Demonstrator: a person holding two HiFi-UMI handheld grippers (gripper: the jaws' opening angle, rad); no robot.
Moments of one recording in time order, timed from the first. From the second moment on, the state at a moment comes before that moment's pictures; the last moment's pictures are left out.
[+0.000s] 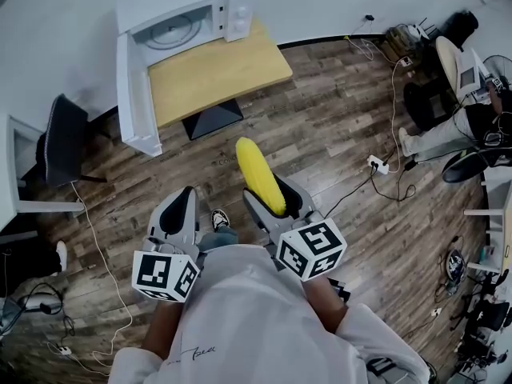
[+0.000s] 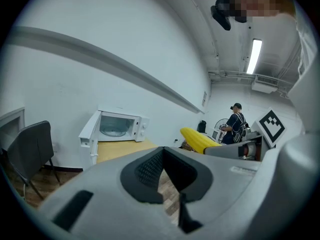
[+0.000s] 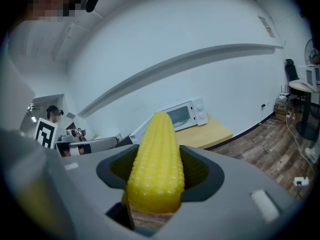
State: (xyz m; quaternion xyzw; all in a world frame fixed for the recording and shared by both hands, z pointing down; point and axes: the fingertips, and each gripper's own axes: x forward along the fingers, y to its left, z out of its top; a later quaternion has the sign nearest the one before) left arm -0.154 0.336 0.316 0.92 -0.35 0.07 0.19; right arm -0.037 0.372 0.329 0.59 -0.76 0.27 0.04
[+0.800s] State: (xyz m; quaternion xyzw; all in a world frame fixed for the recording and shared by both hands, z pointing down) left arm -0.180 0.269 0.312 0.92 -0.34 0.05 0.19; right arm -0.062 0.296 0.323 0.60 -0.75 0.25 0.04
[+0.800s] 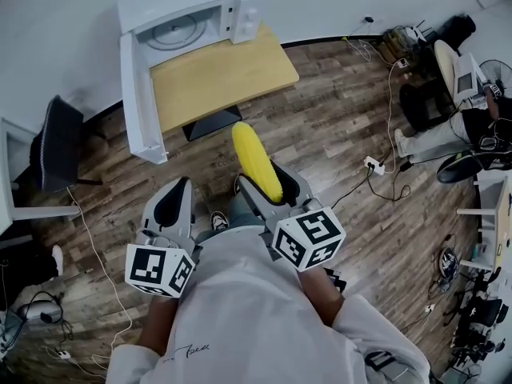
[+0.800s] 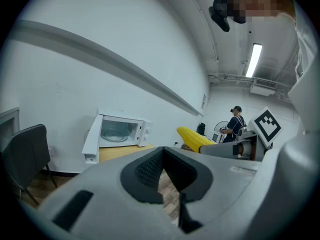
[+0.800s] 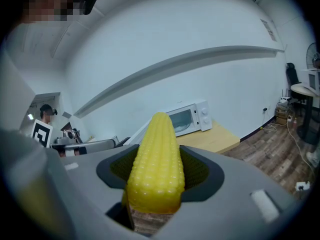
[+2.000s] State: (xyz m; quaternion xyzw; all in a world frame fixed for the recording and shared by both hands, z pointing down) left arm -0.109 0.108 0.301 0.90 -0.40 0.05 0.18; right arm 0.005 0.114 0.321 0.53 -0.81 0.26 0.03
